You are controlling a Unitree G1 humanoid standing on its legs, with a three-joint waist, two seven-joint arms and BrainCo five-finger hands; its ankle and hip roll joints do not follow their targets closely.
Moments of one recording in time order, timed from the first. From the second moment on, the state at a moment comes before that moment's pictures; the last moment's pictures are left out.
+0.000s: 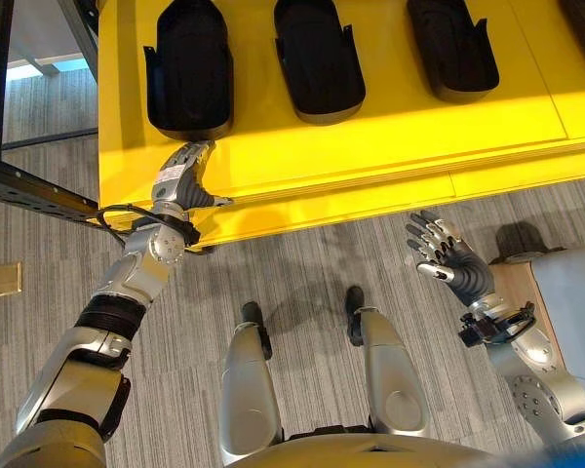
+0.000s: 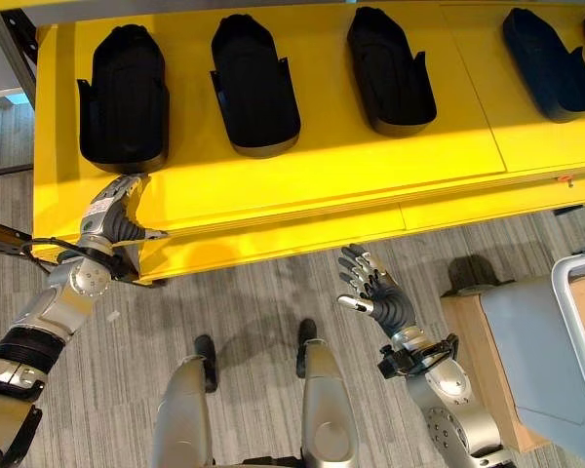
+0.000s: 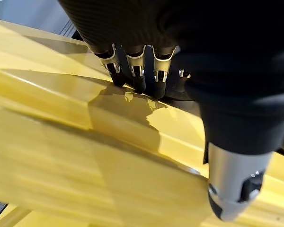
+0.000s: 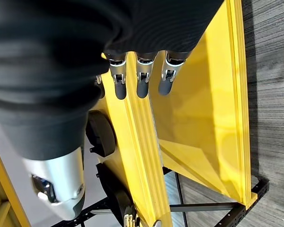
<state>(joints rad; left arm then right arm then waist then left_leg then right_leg) -0.52 0.71 -0.27 0.50 0.41 -0.10 0.27 0.16 -0.57 0.17 -0.23 0.72 -0.09 0.15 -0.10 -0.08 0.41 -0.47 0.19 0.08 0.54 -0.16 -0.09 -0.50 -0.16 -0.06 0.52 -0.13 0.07</state>
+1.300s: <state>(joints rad) -0.18 0.51 -0.14 0.27 -0.32 -0.21 0.09 0.13 -0.56 0.22 -0.20 0.72 -0.09 0.14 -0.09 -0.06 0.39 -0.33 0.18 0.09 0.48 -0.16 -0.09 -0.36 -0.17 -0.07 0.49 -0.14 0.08</state>
